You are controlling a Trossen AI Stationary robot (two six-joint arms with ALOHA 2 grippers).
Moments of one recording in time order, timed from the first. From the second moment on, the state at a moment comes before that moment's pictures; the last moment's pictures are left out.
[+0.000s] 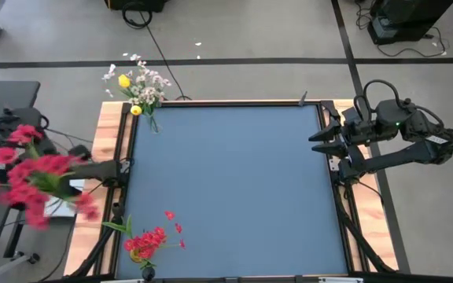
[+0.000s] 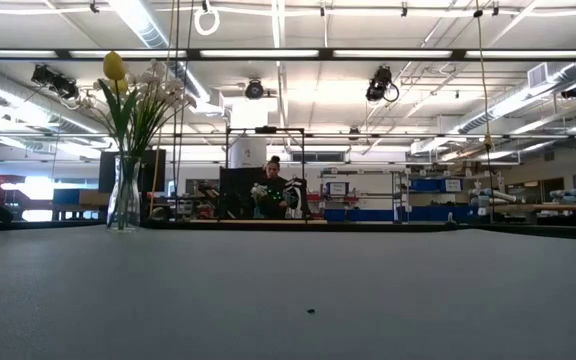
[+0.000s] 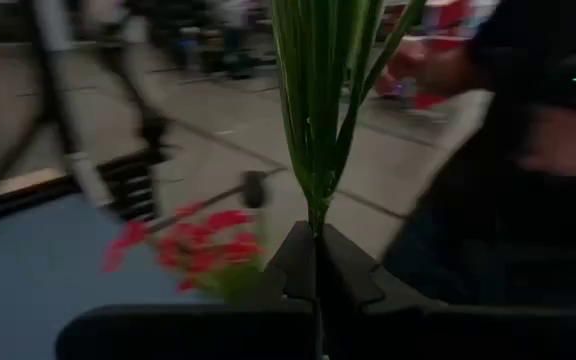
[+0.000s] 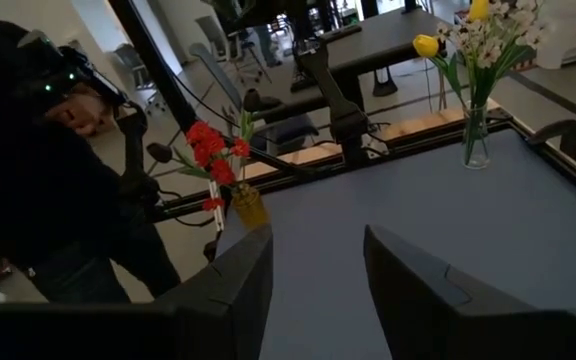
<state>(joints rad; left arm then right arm) 0.20 0.44 1.36 -1.22 1.10 0.21 0.02 0.70 1.22 -0.73 -0.11 0.34</state>
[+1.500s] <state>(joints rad) -0.51 0.66 0.95 -0.43 0.72 -0.27 0.02 0.70 1.22 -0.73 -0.11 0.34</state>
